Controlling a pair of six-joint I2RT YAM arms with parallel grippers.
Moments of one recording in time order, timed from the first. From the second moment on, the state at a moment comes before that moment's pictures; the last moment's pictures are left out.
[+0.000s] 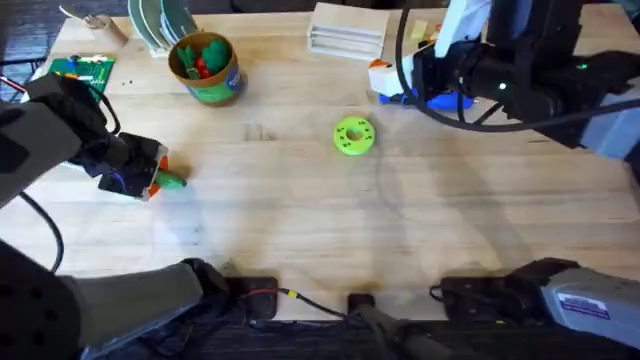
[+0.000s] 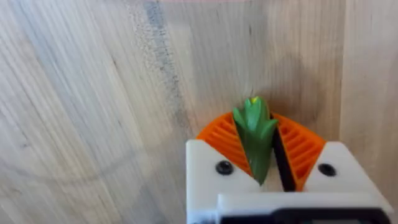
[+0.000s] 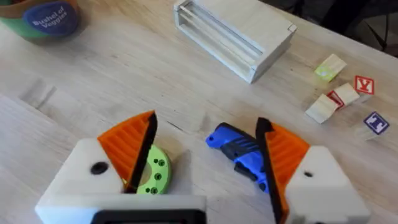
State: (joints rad) left arm 0.57 1.44 0.77 -0.63 -0.04 -0.82; right arm 0.34 1.32 0.84 -0.07 -0.13 -0.08
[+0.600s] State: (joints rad) left arm 0.57 1.44 0.79 -0.62 0.09 -0.82; right arm 0.34 1.33 0.84 -0.07 -0.13 -0.08
